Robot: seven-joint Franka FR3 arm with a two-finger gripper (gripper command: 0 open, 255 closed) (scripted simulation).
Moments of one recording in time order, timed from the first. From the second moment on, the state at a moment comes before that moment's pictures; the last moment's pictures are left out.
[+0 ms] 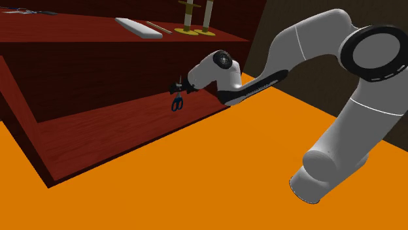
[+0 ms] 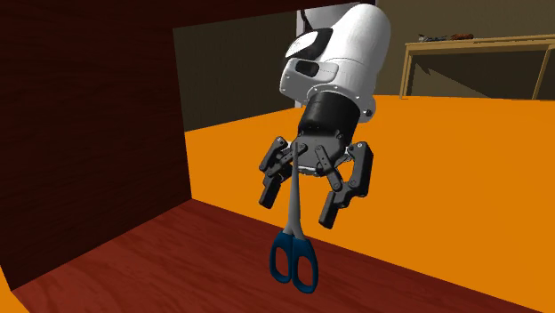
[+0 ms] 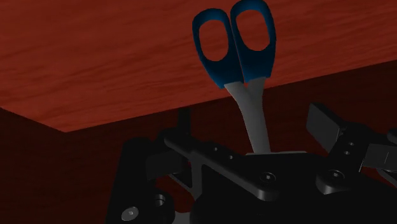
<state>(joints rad) -0.35 0.11 0.49 -2.20 -1.13 2.90 1.42</state>
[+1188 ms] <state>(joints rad) -0.33 0.16 0.46 -2.18 -1.28 2.90 1.56</state>
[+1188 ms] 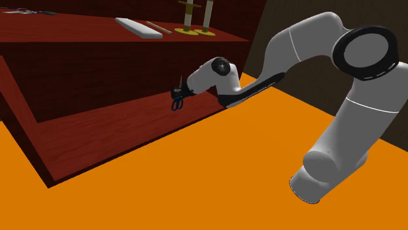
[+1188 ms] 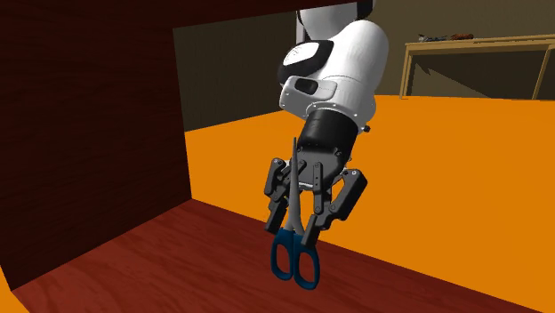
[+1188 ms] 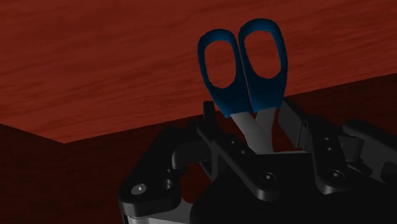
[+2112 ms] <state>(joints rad) -0.38 0.03 0.53 -2.20 -0.84 2.87 1.17</state>
